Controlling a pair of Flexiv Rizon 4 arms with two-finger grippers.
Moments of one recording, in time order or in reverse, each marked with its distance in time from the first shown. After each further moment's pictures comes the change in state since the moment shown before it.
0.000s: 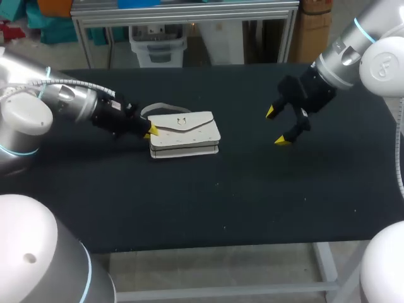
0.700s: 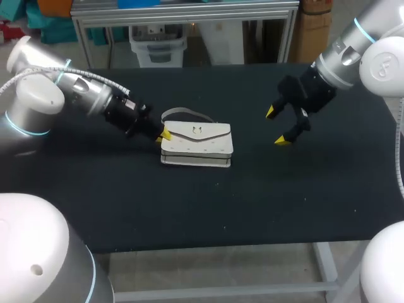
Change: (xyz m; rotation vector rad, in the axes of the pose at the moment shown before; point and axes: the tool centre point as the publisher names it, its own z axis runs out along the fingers) left arm 0.017 0.020 0.025 -0.209 0.016 0.046; right arm 0.000 0.000 0.000 0.000 0.000 0.000
